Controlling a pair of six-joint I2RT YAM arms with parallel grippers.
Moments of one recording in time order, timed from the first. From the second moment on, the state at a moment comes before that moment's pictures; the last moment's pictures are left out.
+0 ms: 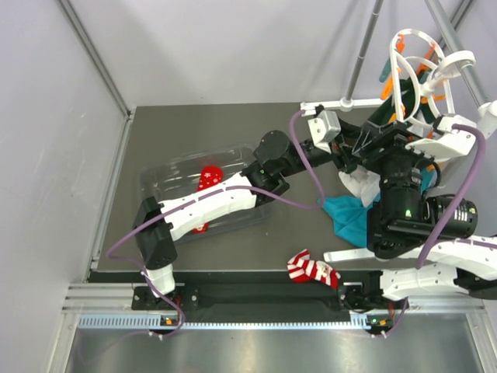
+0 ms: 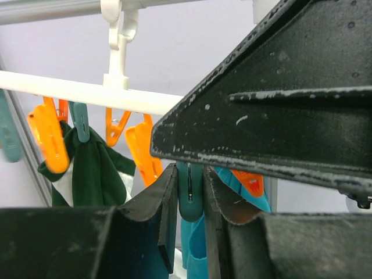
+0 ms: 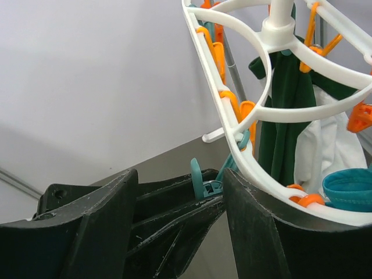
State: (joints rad) left arm -1.07 1.80 1.70 0.65 0.36 -0.09; right arm 1.39 1.04 1.29 1.34 1.50 -1.14
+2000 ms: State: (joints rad) left arm -1.06 1.79 1.73 0.62 0.36 -0.09; right arm 1.30 1.04 1.30 1.07 1.50 -0.85
